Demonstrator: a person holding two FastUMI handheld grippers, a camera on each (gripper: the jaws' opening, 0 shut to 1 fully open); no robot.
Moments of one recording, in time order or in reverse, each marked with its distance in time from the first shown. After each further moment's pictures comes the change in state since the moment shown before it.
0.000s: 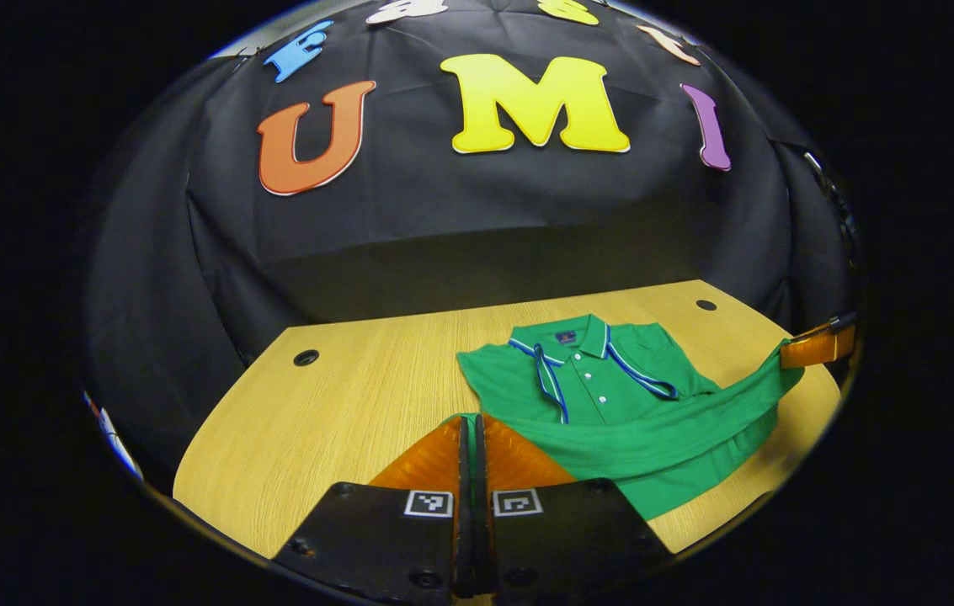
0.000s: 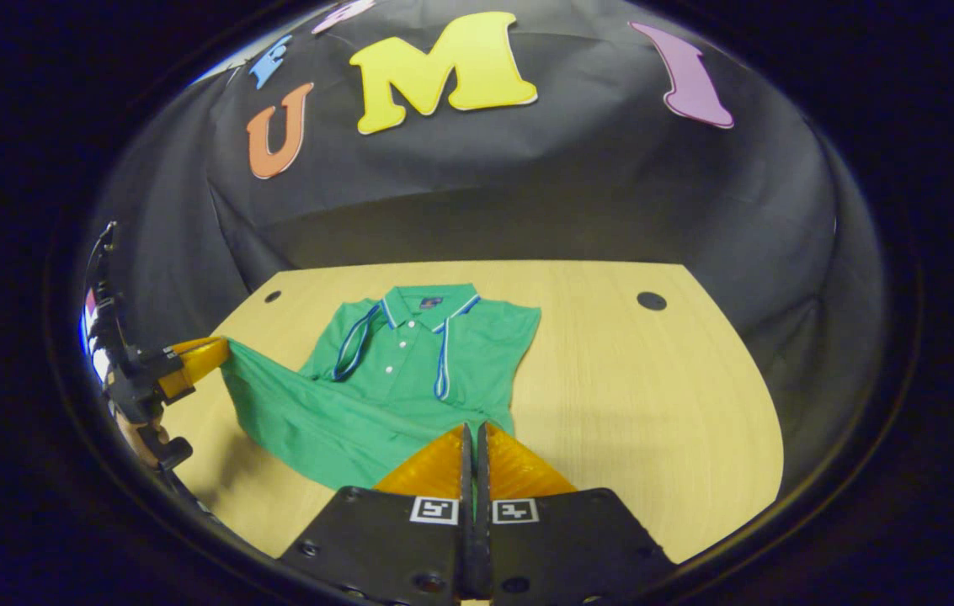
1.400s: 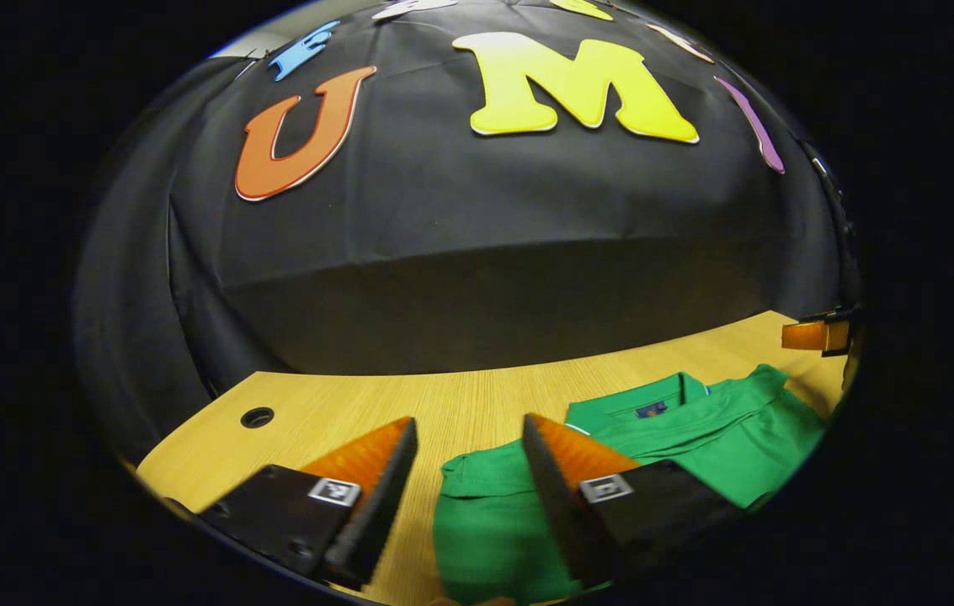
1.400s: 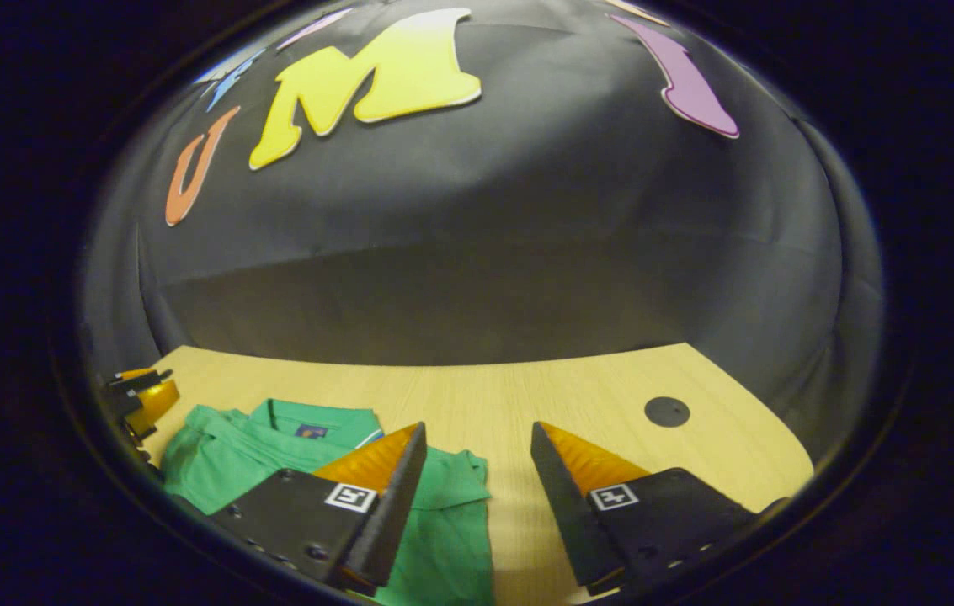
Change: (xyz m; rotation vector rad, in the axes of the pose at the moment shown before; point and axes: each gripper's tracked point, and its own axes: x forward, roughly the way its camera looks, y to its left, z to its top) left arm 0.176 0.022 0.041 -0.043 -0.170 0.051; right arm 0.181 -0.066 0.114 0.084 -0.326 -0.129
